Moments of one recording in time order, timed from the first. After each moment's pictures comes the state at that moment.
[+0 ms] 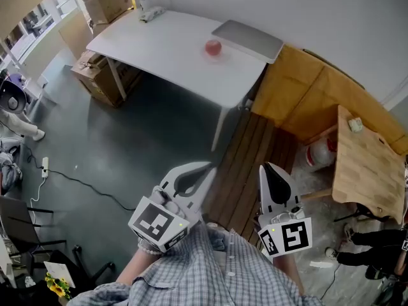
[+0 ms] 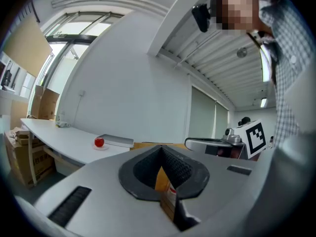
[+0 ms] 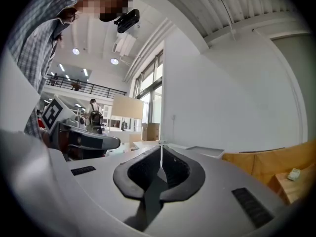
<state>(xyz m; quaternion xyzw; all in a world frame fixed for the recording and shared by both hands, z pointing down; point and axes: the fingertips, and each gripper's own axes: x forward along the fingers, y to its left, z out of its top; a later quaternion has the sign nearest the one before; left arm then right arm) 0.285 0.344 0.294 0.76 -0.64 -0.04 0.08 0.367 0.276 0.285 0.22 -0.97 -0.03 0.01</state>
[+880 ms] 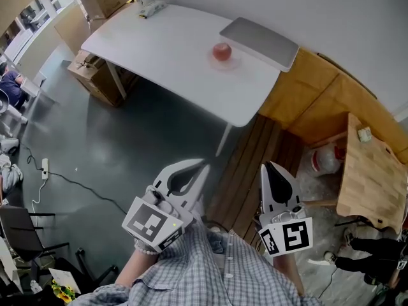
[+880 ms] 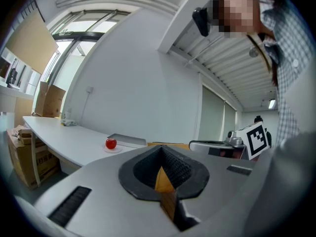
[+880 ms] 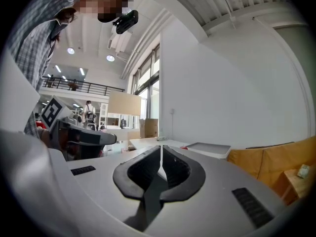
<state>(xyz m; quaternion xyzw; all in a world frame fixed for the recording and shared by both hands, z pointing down) 0.188 0.283 0.307 0.74 -0.66 -0.05 0.10 0.283 0.204 0.306 0.22 -0.97 0.00 0.03</state>
